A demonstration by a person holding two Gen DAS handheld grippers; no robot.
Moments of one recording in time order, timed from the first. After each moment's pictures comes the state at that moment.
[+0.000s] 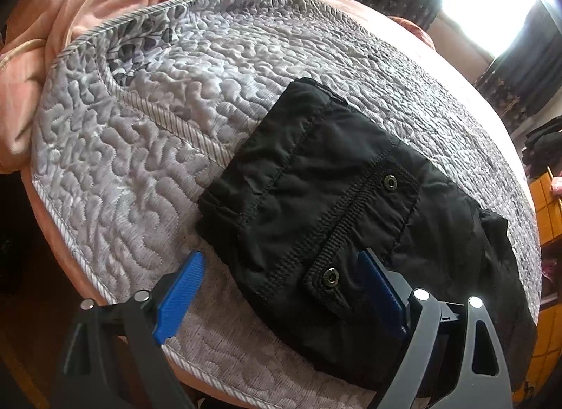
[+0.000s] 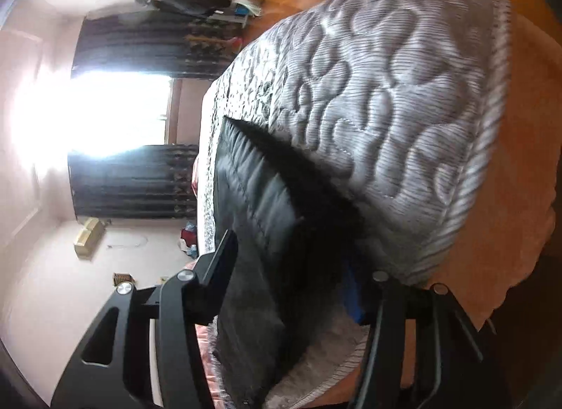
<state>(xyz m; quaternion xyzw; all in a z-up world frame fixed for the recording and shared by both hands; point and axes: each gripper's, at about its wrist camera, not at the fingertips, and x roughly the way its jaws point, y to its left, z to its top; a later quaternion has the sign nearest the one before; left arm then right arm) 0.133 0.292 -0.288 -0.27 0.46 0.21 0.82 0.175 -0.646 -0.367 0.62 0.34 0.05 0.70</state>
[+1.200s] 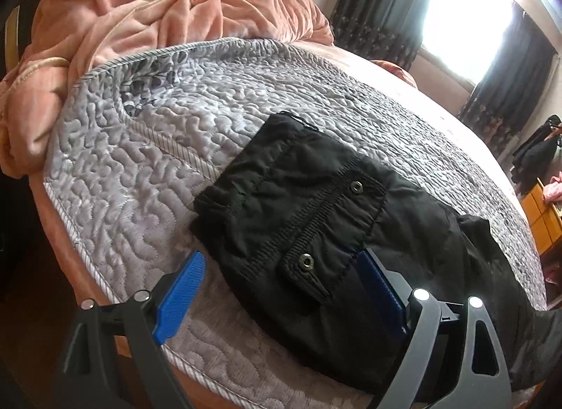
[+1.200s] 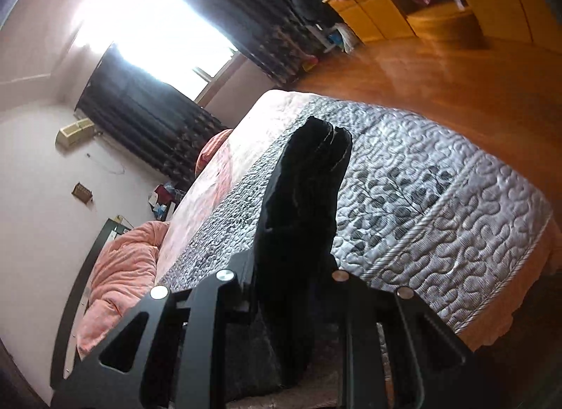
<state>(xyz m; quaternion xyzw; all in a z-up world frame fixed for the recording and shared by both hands) 0.101 0.255 -0.277 -0.23 0.36 0.23 0.88 0.182 -0.545 -0.139 0.38 0.30 0.08 0.87</state>
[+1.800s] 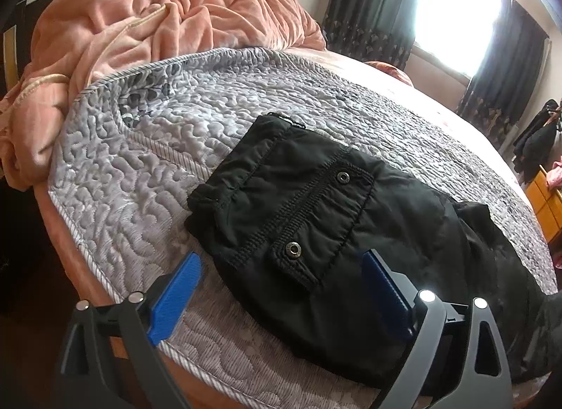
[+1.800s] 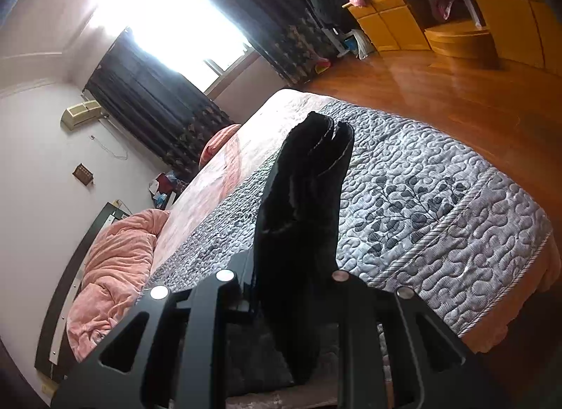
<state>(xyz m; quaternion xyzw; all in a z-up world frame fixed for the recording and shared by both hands) 0.097 0.236 -0.276 -0.20 0.35 0.23 0.89 0.182 -0.517 -0.121 0.35 0.30 0.09 0.89</state>
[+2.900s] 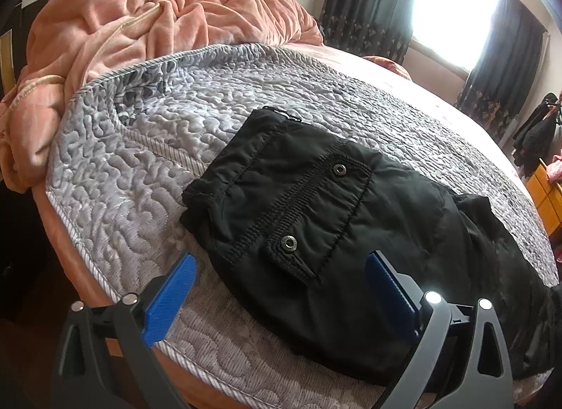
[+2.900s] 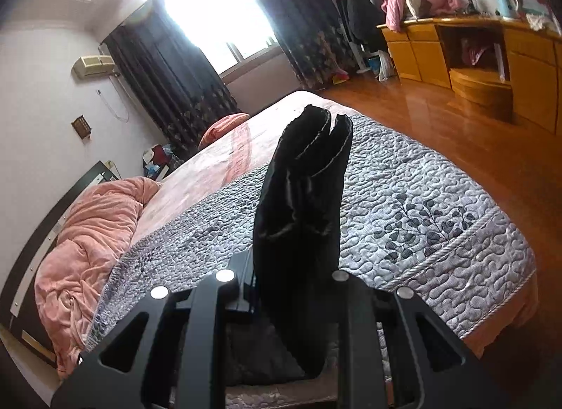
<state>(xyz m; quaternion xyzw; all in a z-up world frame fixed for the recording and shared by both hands) 0.101 0.236 -0.279 -0.19 0.36 0.22 0.88 0.166 -0.441 -0.076 0.23 0.30 0.10 0.92</state>
